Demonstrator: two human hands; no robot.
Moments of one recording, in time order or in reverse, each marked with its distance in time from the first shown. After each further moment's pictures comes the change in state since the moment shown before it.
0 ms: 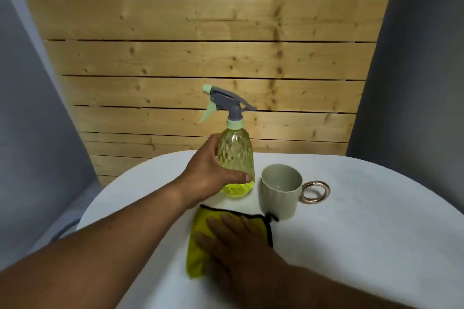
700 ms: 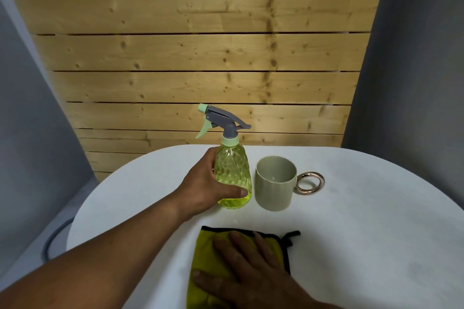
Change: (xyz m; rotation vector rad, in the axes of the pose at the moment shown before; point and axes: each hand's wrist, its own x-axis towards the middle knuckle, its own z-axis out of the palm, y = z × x) left_hand -0.015 -0.033 0.013 0.017 -0.084 -0.048; right_hand -0.058 -0.016 -0.031 -0.239 -0.332 0.030
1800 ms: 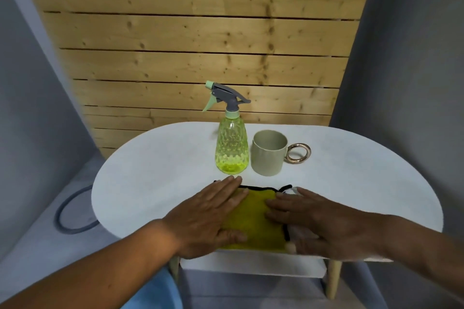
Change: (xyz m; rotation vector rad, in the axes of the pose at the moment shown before) left_hand -0.115 -0.027 0.008 1.096 -0.495 0.374; right_hand -0.079 0.081 -0.059 0.246 -0.158 -0.103
